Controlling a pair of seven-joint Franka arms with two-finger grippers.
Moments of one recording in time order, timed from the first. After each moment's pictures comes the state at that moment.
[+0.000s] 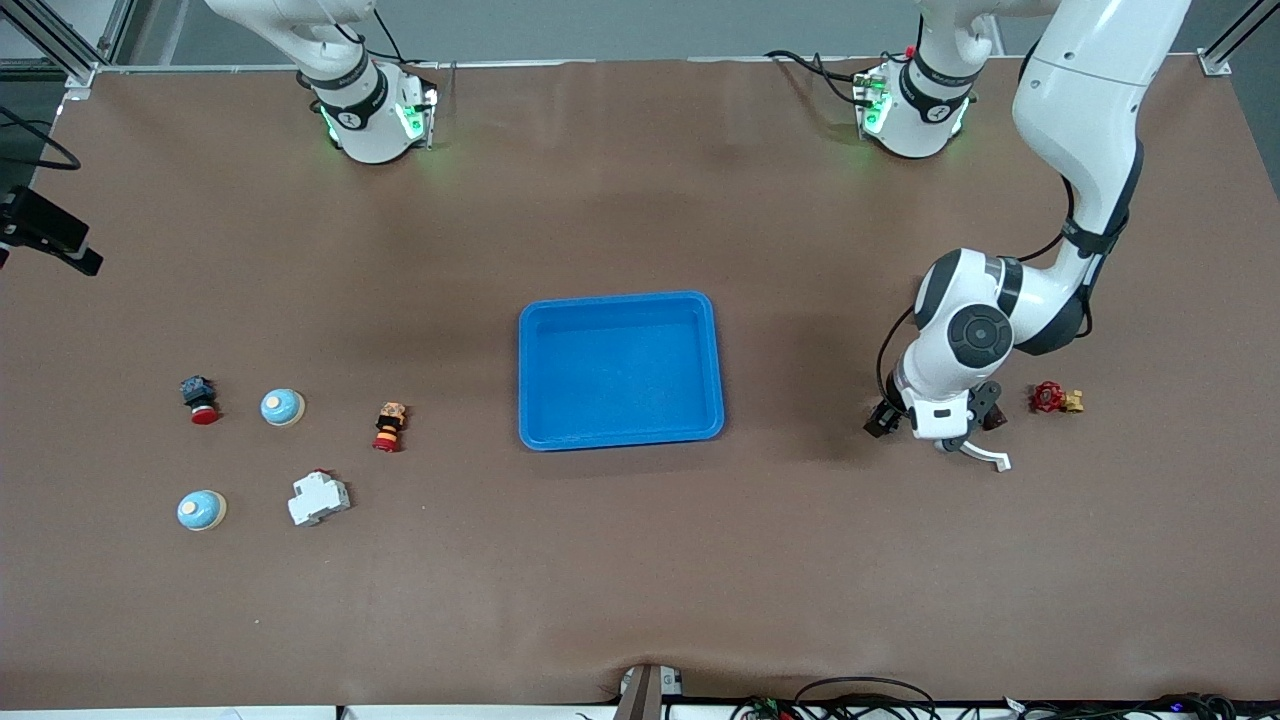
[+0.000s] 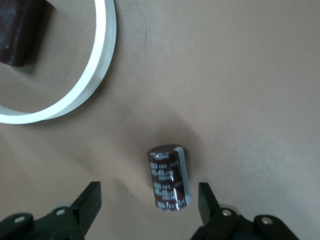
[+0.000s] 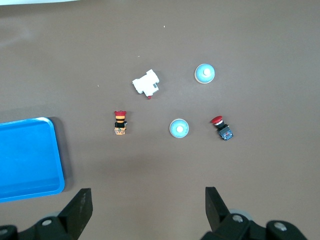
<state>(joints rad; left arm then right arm) -0.08 0.52 -0.17 -2.01 0.18 2.47 -1.22 -0.04 0.03 -0.02 -1.43 0.02 1.51 0.03</state>
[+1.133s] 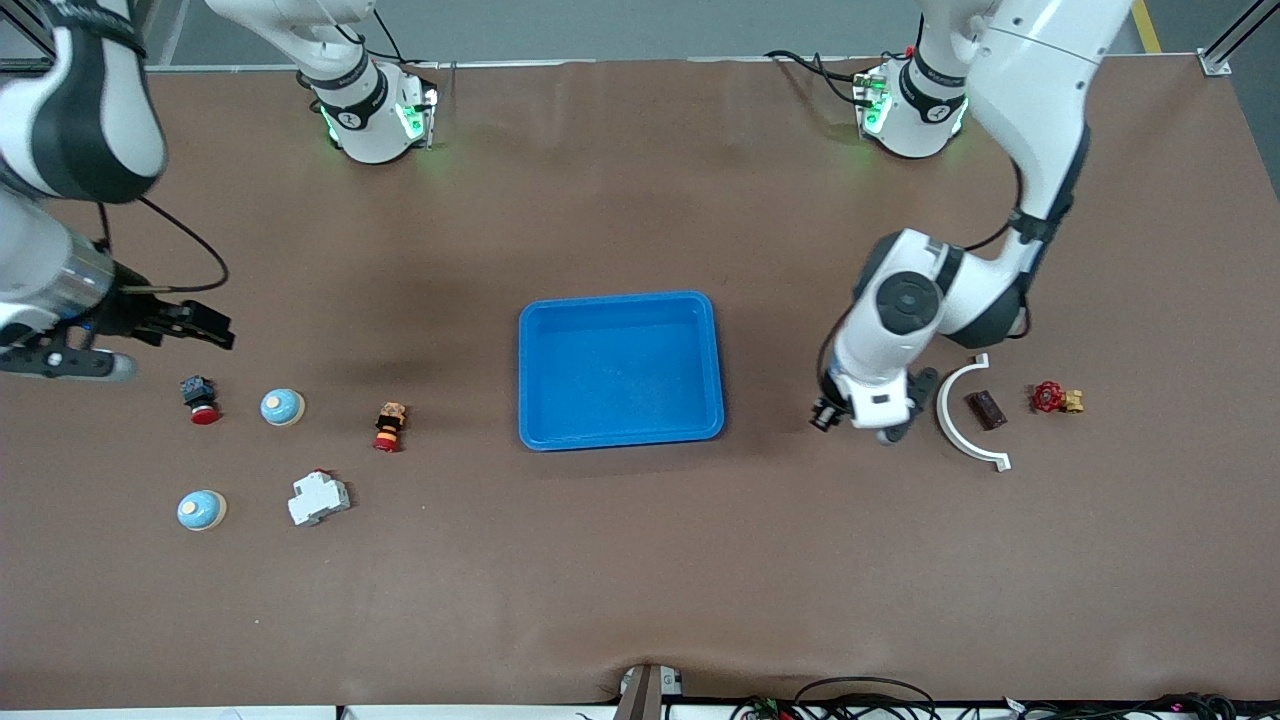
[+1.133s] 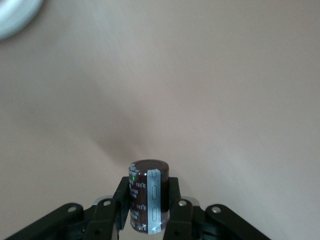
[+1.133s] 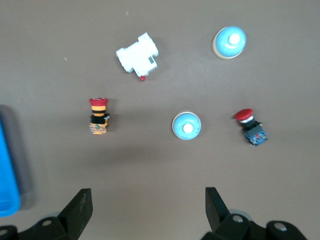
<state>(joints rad) -0.28 0.49 -0.19 -1.91 0.18 2.46 -1.50 -0.04 0.05 -0.02 -1.96 0.01 1.98 -0.02</state>
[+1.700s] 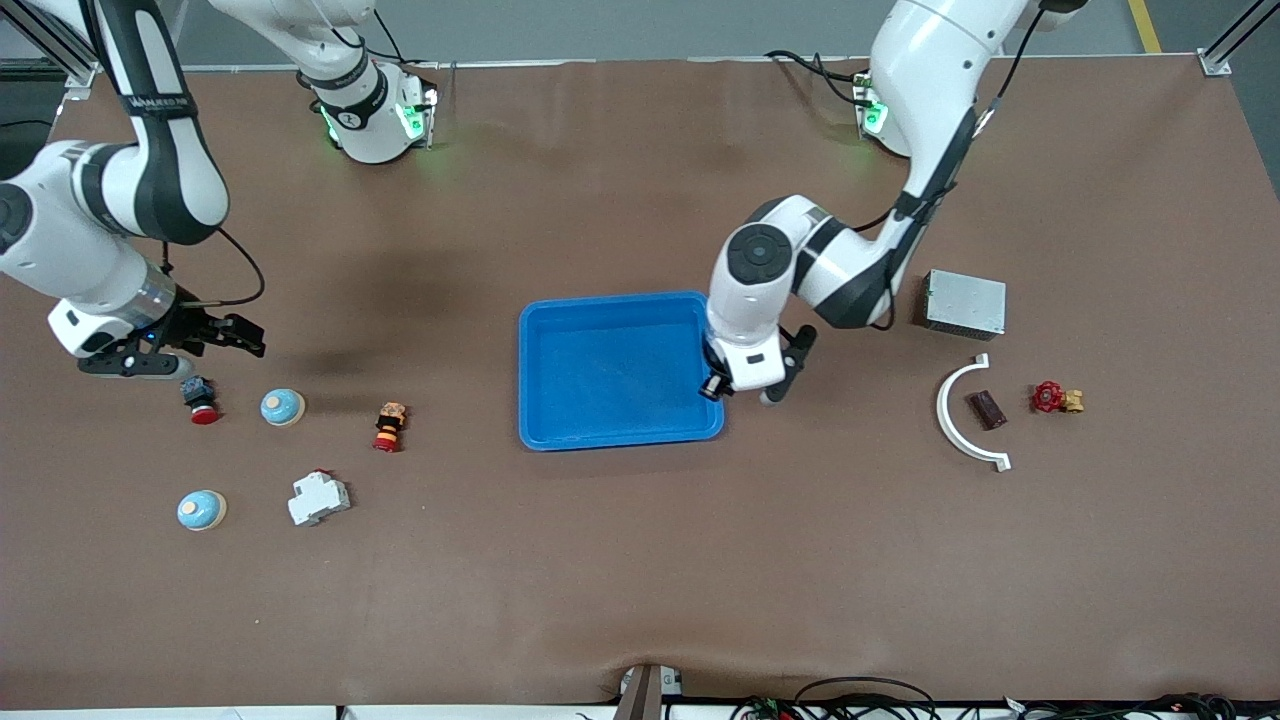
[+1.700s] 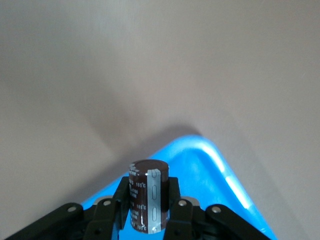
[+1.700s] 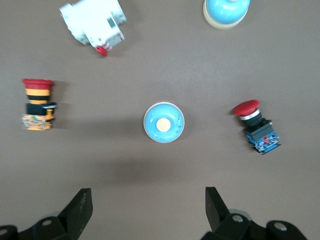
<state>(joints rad) -0.51 0.58 -0.19 -1.74 0.18 2.38 -1.84 -0.13 0.07 -0.02 -2.27 0.01 2.37 -0.13</state>
